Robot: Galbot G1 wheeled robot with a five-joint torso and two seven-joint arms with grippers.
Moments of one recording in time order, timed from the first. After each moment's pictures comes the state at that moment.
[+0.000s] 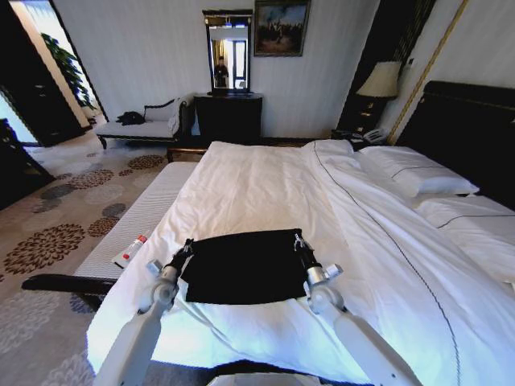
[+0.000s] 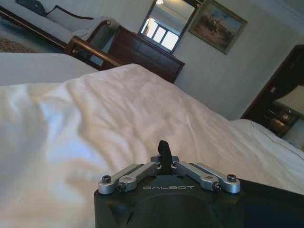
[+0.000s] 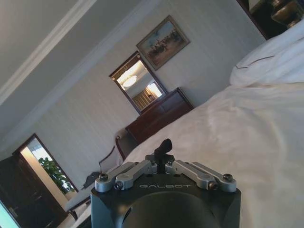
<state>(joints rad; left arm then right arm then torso) 1.24 -1.20 -0.51 -1.63 -0.85 0.12 0.08 -1.16 1.04 0.14 1.64 1.12 0.39 0.01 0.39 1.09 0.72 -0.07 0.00</state>
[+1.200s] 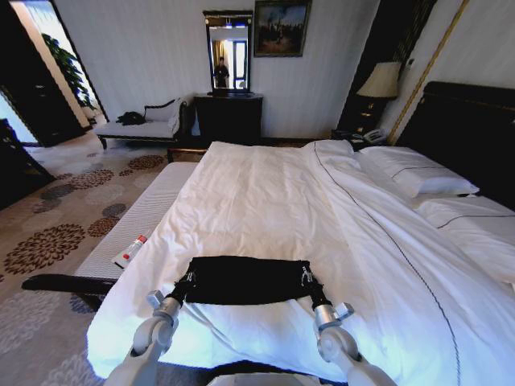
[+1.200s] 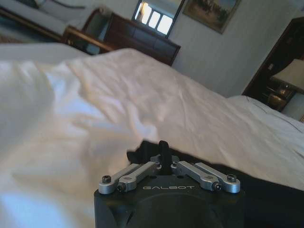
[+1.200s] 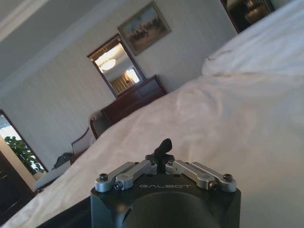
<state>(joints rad) 1.46 -1.22 -0.51 -1.79 -0.74 0.07 0.07 -1.44 1.07 0.23 1.74 0.95 0.43 0.06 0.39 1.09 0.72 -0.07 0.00</state>
